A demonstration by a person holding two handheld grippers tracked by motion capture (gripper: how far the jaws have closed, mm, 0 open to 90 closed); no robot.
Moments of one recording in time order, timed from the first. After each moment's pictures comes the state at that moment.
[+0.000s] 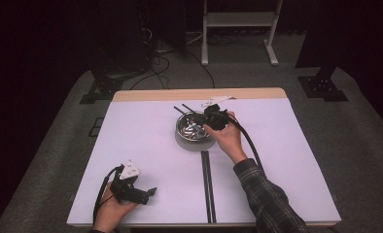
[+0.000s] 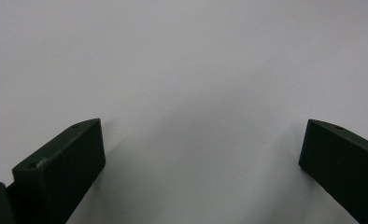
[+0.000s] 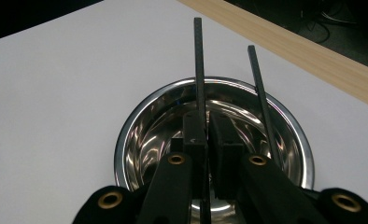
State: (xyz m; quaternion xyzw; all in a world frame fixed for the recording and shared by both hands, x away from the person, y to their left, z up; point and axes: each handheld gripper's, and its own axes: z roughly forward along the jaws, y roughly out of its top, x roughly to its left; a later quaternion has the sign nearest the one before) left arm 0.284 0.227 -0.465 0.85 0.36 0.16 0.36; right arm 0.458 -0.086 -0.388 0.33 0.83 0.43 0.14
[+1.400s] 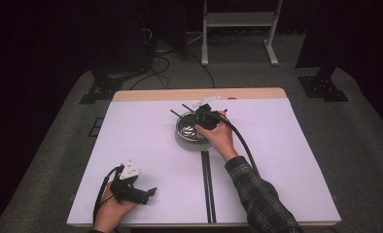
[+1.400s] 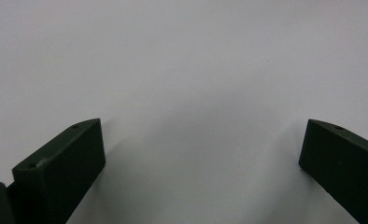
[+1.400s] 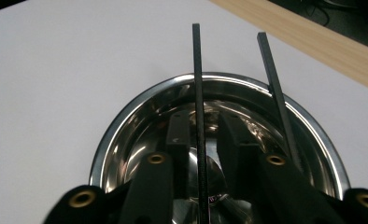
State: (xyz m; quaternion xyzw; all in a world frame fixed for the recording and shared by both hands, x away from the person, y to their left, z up) left arm 0.285 0.227 -0.465 0.85 0.36 0.16 0.36; right arm 0.476 -0.063 -0.405 0.34 0.84 0.41 0.14
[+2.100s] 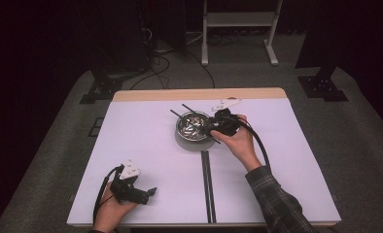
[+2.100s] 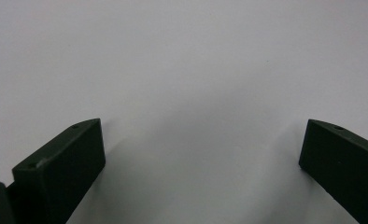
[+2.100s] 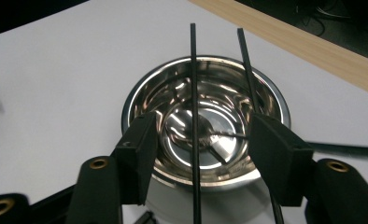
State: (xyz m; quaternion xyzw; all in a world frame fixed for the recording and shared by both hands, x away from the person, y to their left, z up) left arm 0.284 0.227 -0.465 0.85 0.36 0.16 0.36; right arm 0.435 -0.117 -0.383 0.34 0.83 0.43 0.14
